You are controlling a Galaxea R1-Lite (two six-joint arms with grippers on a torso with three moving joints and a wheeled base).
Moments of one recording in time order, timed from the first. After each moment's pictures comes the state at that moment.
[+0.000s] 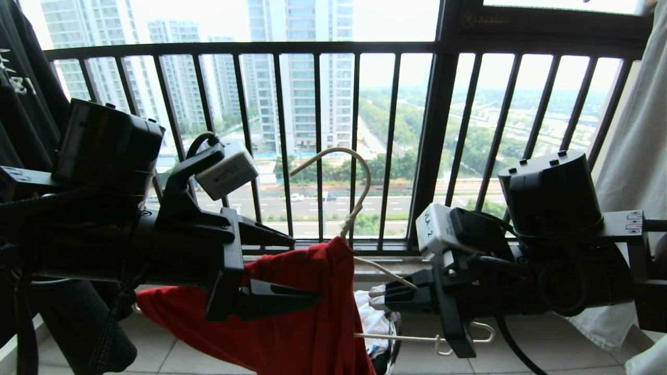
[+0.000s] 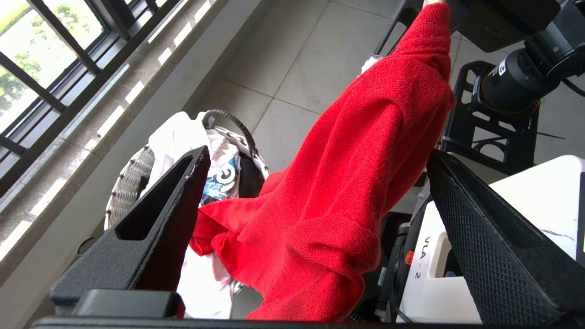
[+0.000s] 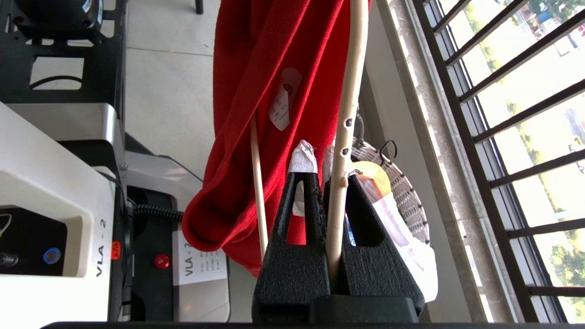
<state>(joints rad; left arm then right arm) -0.53 1.43 -1.05 0.13 -0.63 0.26 0.66 1.57 -0.95 -0.11 0.55 -0.54</state>
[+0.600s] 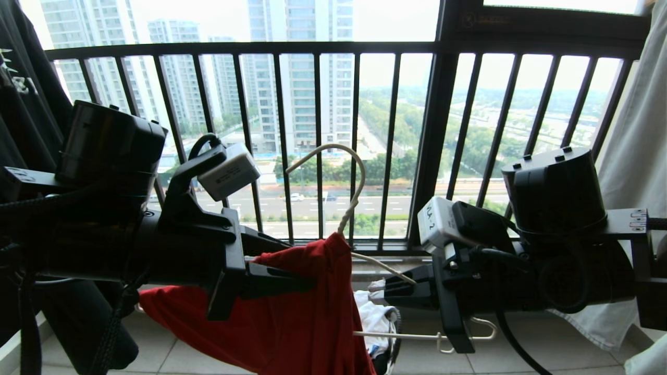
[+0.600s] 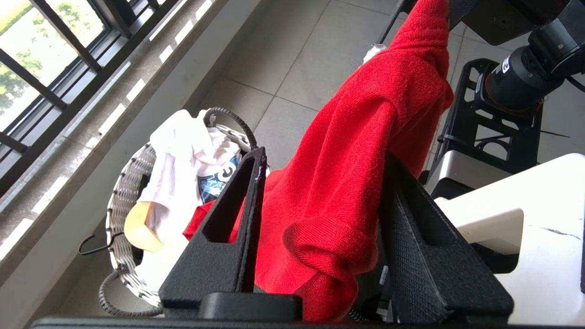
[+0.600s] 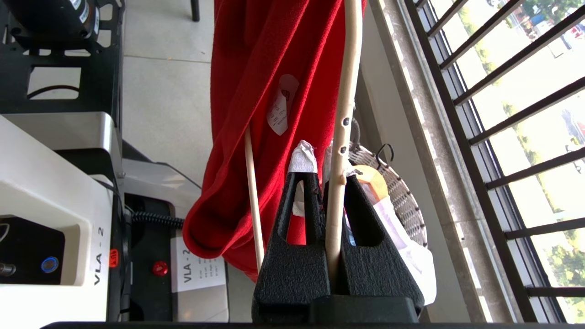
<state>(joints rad) -0.53 1.43 -1.04 0.13 -0.62 0.26 0.66 1.57 -0.95 -0.13 0.55 -0.52</state>
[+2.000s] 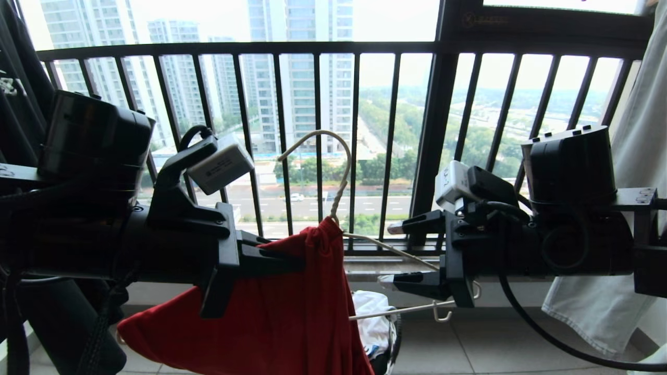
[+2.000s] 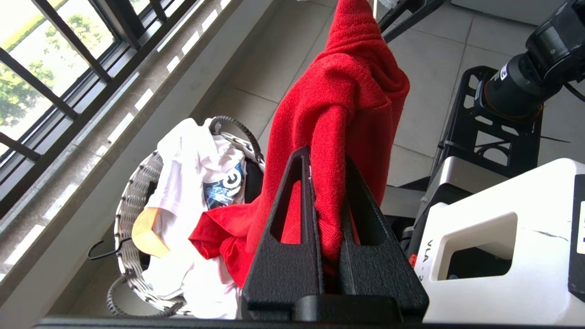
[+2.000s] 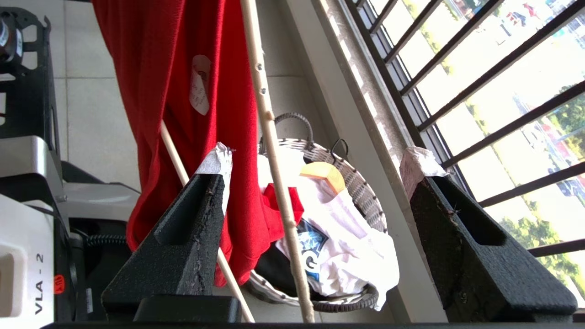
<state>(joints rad) -0.53 1.41 -1.05 0.13 -0.62 0.26 0.54 1.57 -0.99 -0.16 0.52 -0.49</state>
